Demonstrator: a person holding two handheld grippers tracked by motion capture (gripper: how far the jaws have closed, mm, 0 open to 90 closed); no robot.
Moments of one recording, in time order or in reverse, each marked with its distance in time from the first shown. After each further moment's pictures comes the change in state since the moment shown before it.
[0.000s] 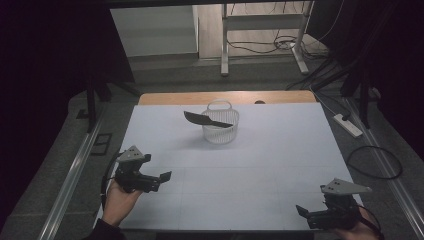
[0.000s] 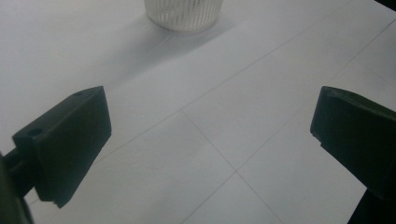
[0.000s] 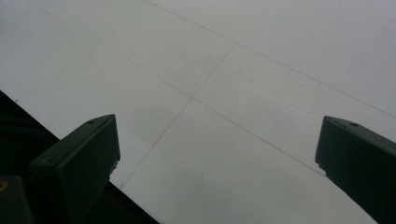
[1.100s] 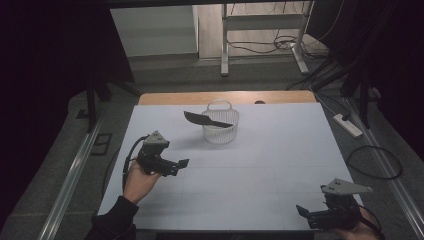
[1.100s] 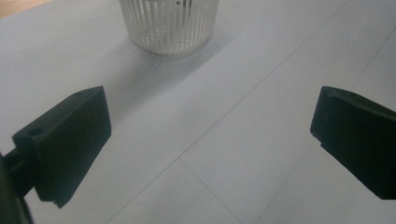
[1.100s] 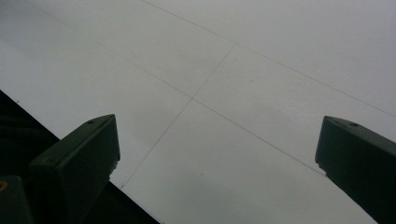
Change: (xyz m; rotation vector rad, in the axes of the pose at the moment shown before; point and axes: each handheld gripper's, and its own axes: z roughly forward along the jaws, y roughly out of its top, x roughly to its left) left arm 0.002 0.043 0.051 0.048 -0.030 0.091; right arm -0.001 0.000 -0.001 -0.003 0.003 0.003
